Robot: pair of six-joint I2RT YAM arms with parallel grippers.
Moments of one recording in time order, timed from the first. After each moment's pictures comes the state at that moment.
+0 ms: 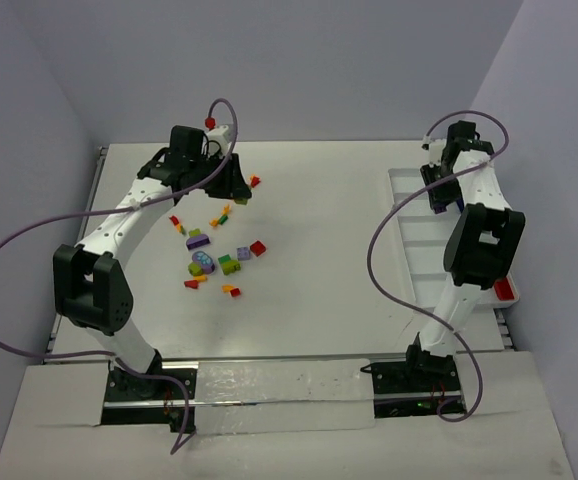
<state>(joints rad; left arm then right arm) -0.34 1.68 1.49 -0.52 0.45 -0.20 -0.23 1.95 1.73 -0.96 0.00 -0.43</state>
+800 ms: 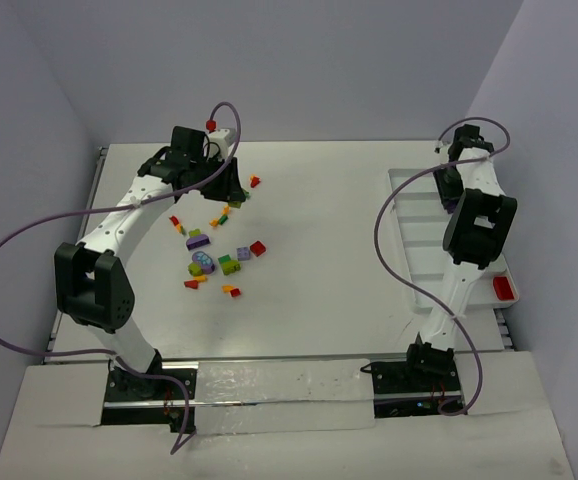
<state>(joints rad) -0.34 1.70 1.52 -0.61 0.37 -0.12 -0.30 2.27 1.99 -0.95 0.14 -0.42</state>
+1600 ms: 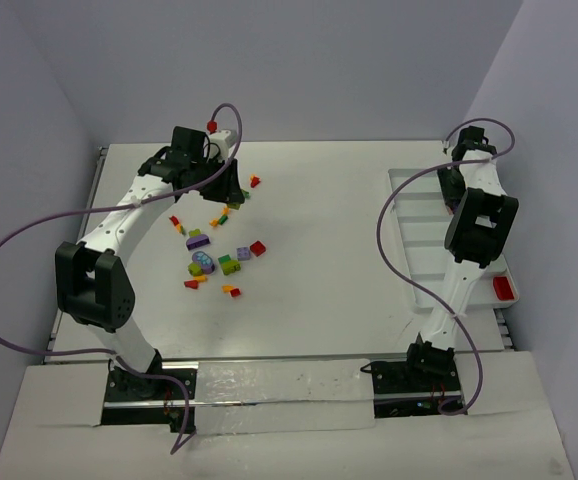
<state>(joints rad) -0.34 1.71 1.53 -0.63 0.36 -0.09 -0.33 2.31 2.00 -0.88 0.23 -0.43</state>
